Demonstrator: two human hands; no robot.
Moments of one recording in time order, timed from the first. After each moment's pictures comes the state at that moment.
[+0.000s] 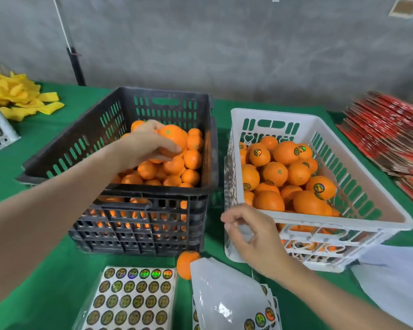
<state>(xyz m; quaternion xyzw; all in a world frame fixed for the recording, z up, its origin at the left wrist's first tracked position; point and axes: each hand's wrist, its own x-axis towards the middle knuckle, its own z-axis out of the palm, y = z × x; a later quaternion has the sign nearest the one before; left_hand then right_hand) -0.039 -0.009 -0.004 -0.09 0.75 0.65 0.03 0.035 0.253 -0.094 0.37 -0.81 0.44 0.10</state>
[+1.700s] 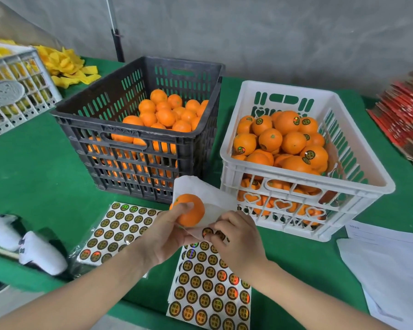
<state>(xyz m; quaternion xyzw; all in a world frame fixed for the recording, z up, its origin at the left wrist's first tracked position) 0.148 0.142 -0.144 -0.21 0.44 0.87 0.09 0.105 0.310 -0.162 0.36 -0.87 0.30 0.14</state>
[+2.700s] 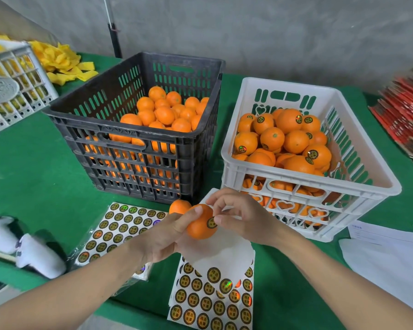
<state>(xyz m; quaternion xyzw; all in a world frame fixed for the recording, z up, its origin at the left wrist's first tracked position) 0.143 0.135 -0.144 -0.17 0.59 0.76 0.21 0.064 0.311 -0.100 0.38 -0.76 0.47 -0.23</state>
